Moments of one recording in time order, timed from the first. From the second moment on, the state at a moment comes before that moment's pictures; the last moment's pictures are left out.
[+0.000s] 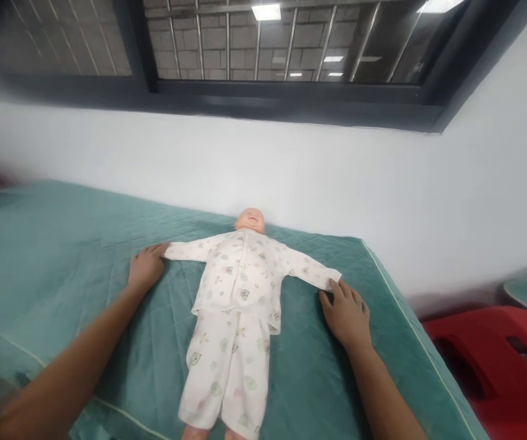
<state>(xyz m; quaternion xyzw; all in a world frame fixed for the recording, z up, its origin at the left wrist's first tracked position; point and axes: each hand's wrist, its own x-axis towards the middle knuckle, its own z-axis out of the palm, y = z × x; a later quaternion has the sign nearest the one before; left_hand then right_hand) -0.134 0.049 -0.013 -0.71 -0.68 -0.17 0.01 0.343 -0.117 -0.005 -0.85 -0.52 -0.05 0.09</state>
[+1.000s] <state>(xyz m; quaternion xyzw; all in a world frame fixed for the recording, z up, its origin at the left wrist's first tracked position) -0.054 -0.240 -0.016 -0.70 -0.53 -0.38 -0.29 0.107 -0.269 0.017 -0.62 -0.73 -0.04 0.28</state>
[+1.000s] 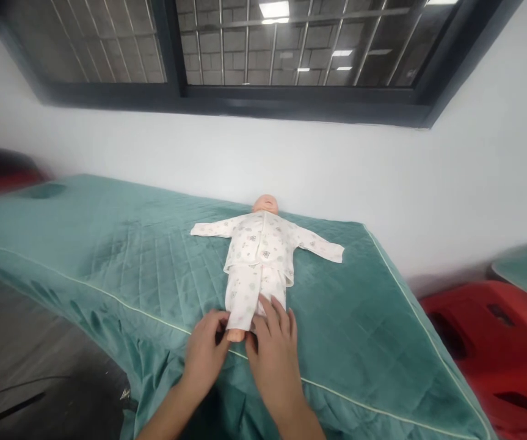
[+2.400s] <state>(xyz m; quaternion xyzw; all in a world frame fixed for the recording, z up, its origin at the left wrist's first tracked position) -0.020 -0.248 0.029 -0.83 -0.39 -0.39 -0.07 0.147 -0.306 0.023 -0.65 -0.62 0.15 0.42</state>
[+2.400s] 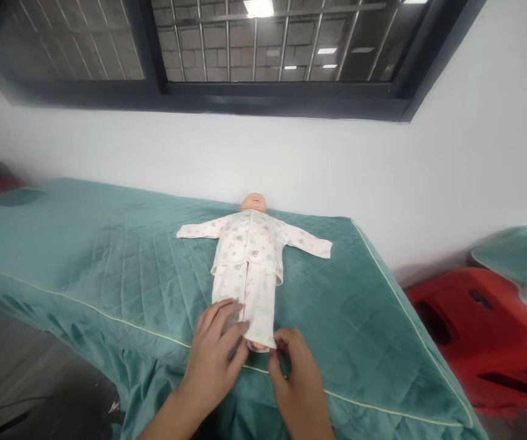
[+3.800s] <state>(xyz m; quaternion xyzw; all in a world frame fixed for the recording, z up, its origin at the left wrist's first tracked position) -0.054 -0.257 -0.030 -0.78 -0.37 -0.49 -0.09 0.131 -0.303 0.007 -0.56 -0.72 0.04 0.41</state>
